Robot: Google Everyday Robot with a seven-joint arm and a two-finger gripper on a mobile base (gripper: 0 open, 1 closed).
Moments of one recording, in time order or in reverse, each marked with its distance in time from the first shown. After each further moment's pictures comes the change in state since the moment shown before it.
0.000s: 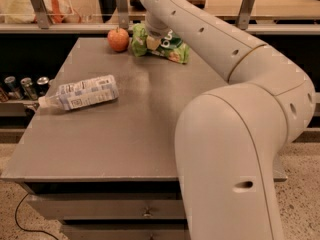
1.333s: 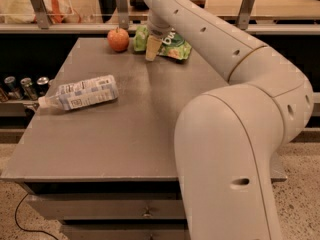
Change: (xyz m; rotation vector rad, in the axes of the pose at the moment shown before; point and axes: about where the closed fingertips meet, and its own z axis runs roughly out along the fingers) arm 0.002 -0.003 0.002 -0.008 -0.007 0.018
